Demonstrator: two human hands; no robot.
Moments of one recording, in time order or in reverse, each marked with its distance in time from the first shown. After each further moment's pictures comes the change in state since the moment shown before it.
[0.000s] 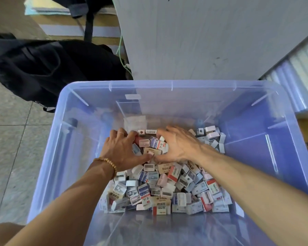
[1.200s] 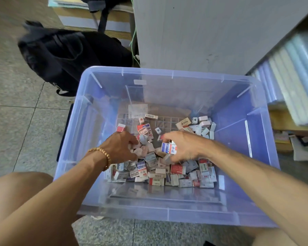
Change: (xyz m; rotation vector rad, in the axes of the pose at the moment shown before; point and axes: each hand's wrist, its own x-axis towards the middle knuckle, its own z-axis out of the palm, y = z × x) left_hand -0.073 0.009 -0.041 -0.281 -0.233 0.024; right_hand -0.066 -0.014 -0.020 0.178 -0.264 -0.047
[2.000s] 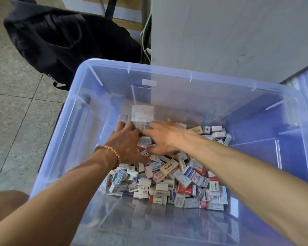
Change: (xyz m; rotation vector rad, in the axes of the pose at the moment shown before) left_hand 0.059 -0.016 0.019 0.179 0.077 -0.022; right_hand 0.102 -0.021 -0.009 -0.496 0.027 -0.174
